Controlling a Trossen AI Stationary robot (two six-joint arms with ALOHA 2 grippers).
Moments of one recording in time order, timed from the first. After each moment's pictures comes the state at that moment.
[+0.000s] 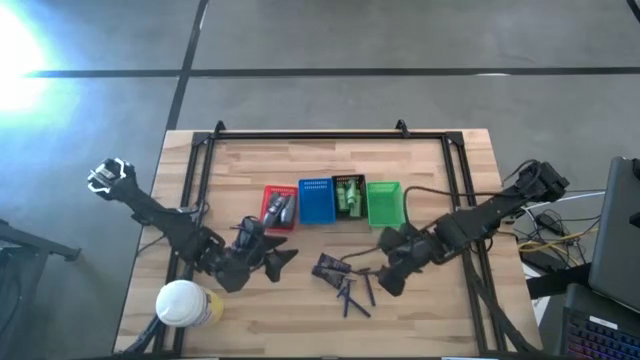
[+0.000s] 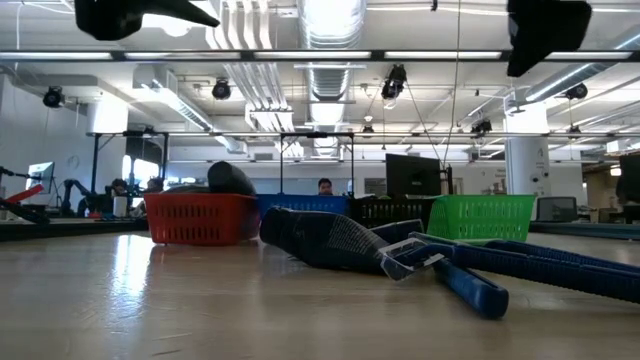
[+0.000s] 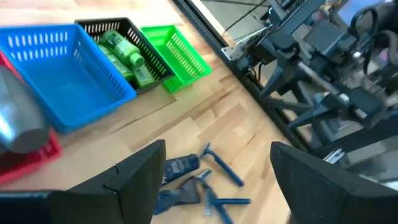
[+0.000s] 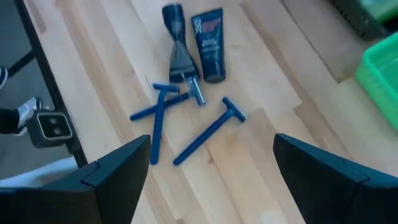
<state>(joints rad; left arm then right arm) -0.61 1.28 1.01 -0.36 -0.84 -1.30 0.48 1.43 1.19 -0.85 0.18 1.03</state>
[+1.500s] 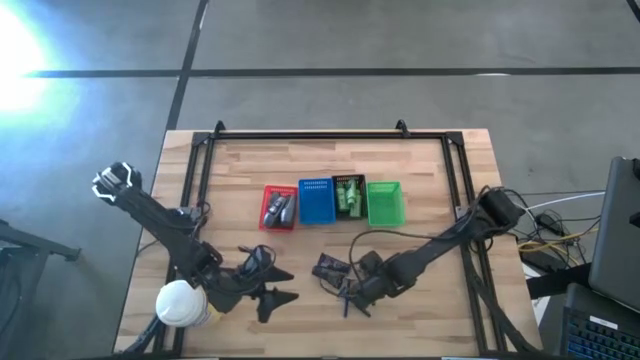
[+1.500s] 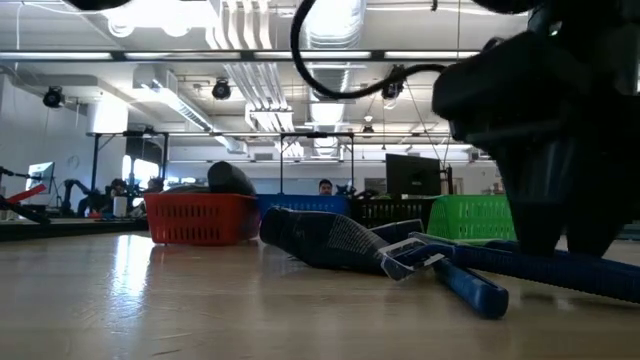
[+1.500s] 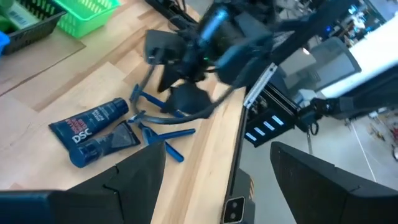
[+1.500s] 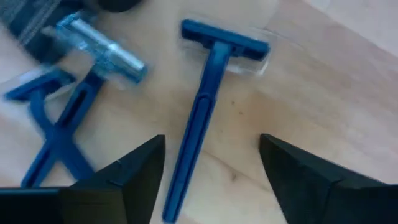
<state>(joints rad) -0.71 1.36 1.01 -0.12 -0.61 -1.05 0.52 1.91 1.20 -0.70 0.05 1.60</state>
